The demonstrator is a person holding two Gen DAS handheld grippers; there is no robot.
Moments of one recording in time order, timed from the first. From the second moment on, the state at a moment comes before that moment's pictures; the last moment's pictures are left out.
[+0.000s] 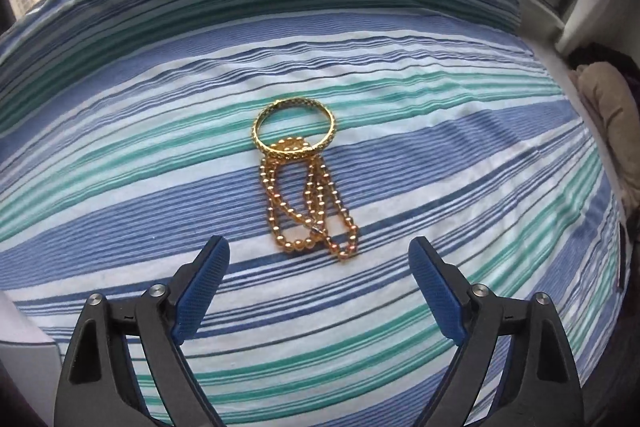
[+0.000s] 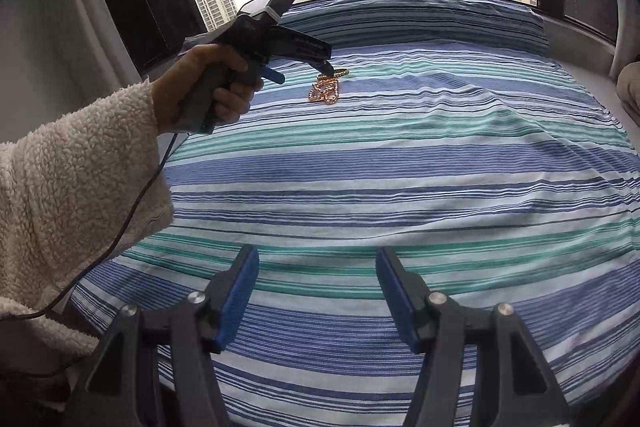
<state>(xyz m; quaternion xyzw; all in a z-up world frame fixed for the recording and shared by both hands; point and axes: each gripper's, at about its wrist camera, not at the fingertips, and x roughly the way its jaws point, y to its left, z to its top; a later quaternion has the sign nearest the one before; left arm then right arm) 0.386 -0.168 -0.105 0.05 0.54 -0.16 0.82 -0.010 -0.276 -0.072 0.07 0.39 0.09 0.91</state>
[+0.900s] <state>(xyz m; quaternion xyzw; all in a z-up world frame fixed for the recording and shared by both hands) 0.292 -0.077 -0.107 0.02 0.54 -0.16 0.83 0.024 -0.298 -0.066 0.10 0.41 0.12 0.90</state>
